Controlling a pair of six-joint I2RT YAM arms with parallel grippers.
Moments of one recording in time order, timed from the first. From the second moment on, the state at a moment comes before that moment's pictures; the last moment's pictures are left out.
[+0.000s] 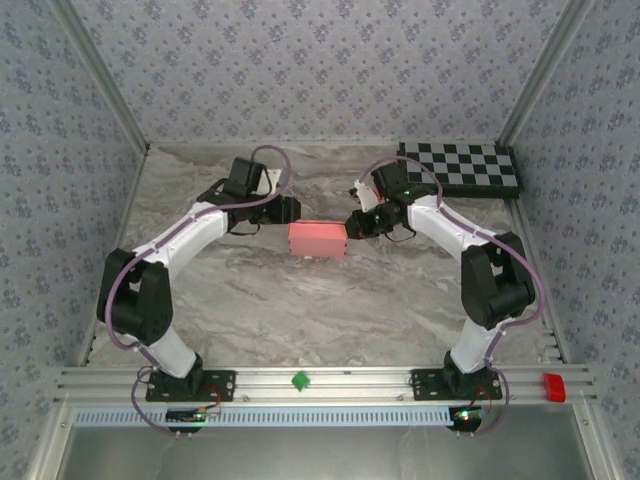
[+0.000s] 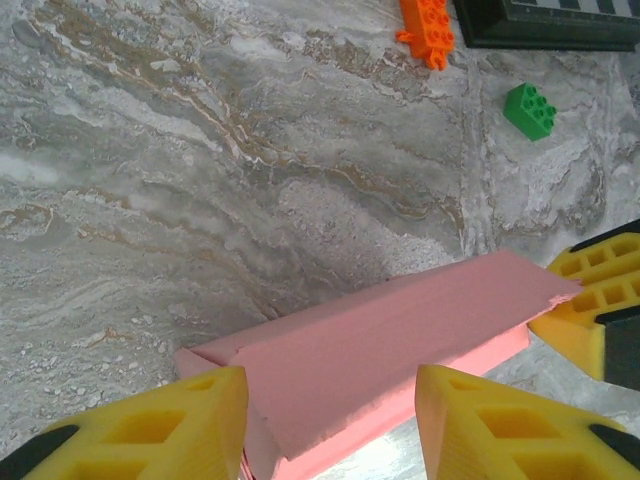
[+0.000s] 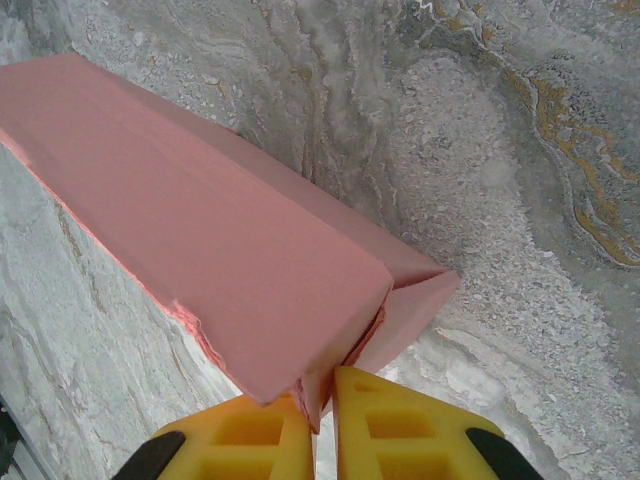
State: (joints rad) left arm -0.43 1.64 1.25 -0.45 0.38 -0.37; right arm 0.41 1.75 1.29 -0.63 -0.48 0.12
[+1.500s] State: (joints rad) left arm -0.43 1.68 1.25 -0.50 0.37 -0.37; right arm 0.39 1.69 1.27 -0.53 -0.57 0.20
